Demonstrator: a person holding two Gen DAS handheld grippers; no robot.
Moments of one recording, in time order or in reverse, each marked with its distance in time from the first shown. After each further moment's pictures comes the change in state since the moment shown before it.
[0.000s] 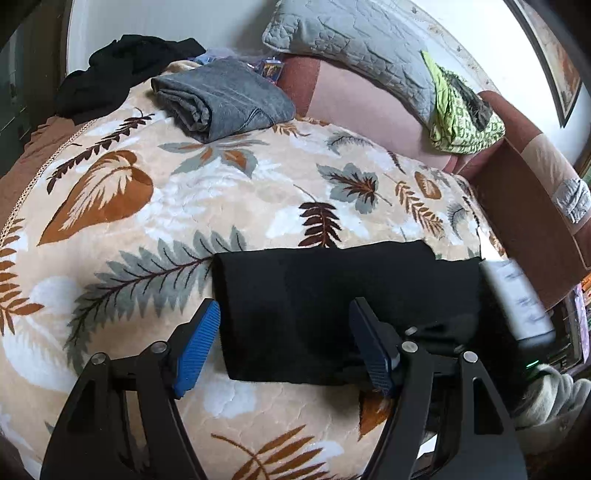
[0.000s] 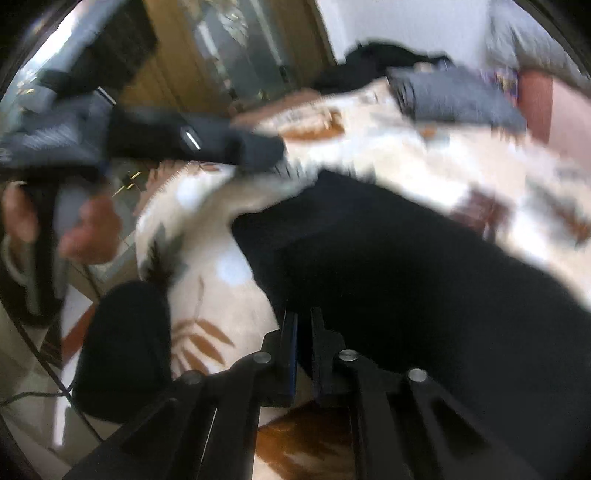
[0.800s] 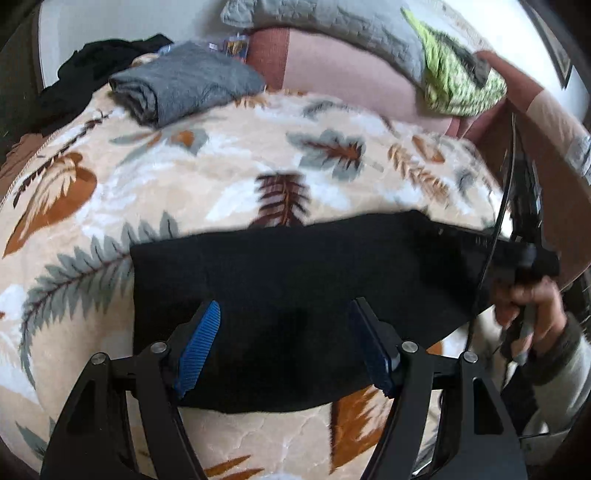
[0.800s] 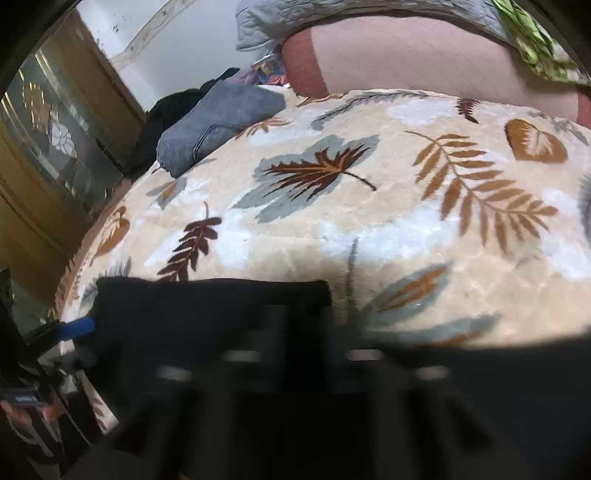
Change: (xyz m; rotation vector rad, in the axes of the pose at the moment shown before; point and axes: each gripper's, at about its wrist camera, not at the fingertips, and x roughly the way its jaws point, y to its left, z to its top) left arm 0.057 -0.060 -0.016 0.098 0.066 0.083; right arm -0.098 -0.177 -0.028 0.488 -0.123 -0.329
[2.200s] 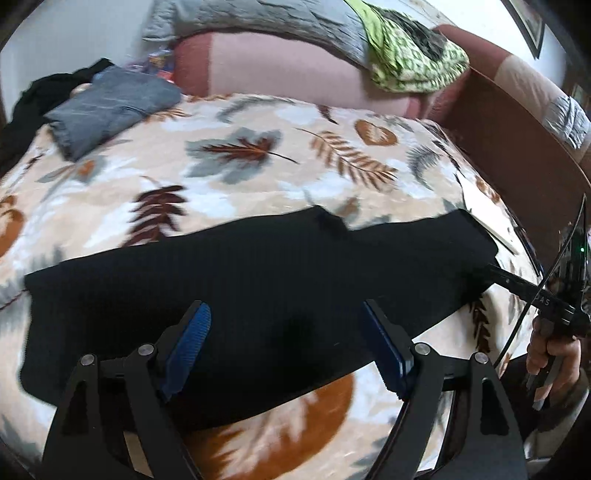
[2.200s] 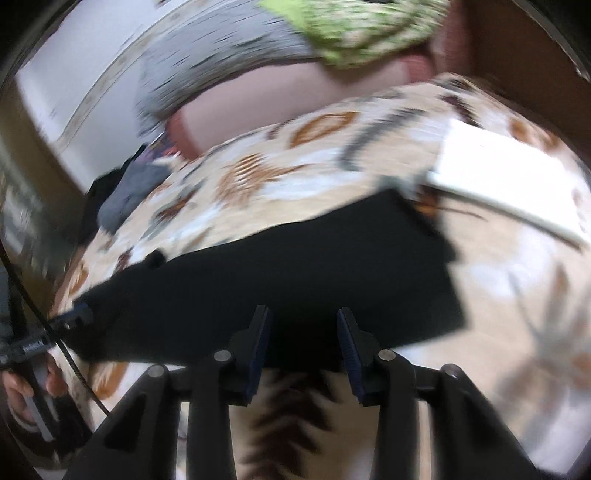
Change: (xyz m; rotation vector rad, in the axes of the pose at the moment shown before) left arm 0.025 -0.124 0.013 0.101 -0.022 -0.073; right arm -0.164 -0.155 -0.127 0.327 -0.179 -0.191
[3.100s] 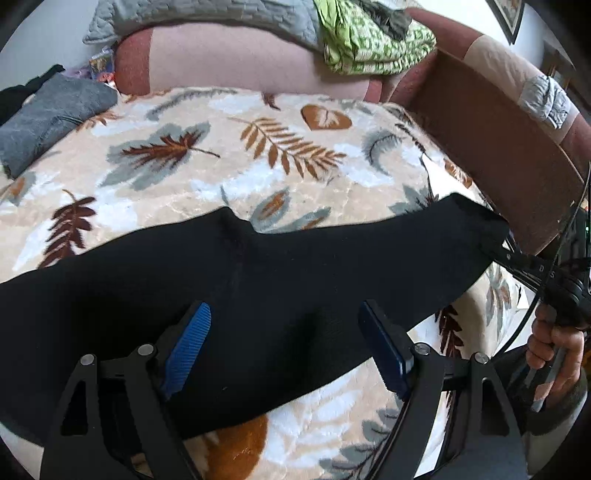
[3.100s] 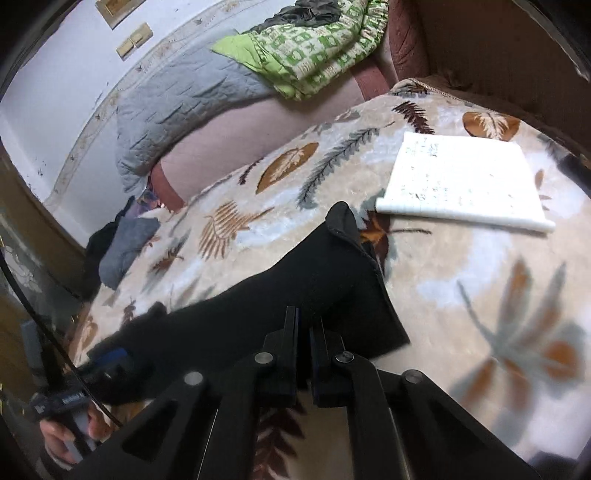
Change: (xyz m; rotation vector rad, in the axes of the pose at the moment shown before) left arm 0.024 -0.049 0.003 0.057 0.007 -0.095; right arm -0.027 -0.030 0.013 0.126 -0.080 0.008
